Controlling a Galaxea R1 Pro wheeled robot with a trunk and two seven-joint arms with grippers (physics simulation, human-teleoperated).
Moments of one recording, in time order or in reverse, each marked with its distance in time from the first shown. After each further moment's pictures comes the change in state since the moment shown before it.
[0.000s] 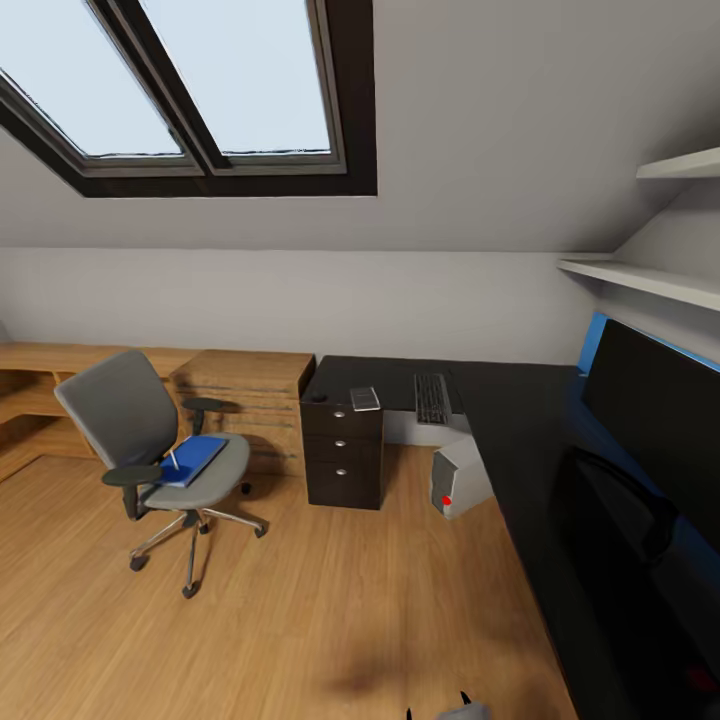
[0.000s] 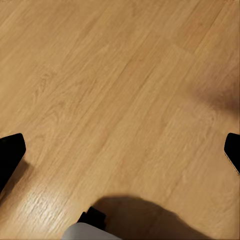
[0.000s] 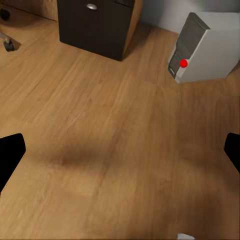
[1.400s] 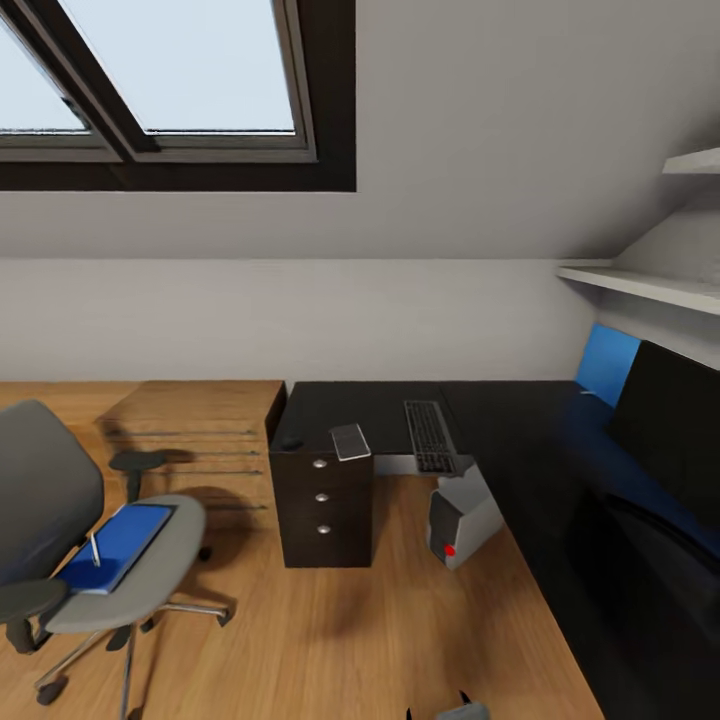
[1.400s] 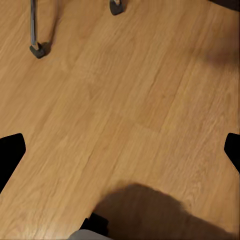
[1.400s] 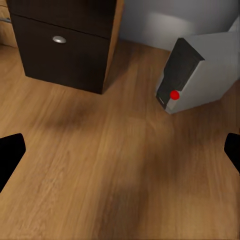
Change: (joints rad) left arm 0.000 -0.001 0.001 0.000 -0.046 -0.005 0.001; right arm 0.000 0.000 0.000 0.000 0.001 0.000 0.000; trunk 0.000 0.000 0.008
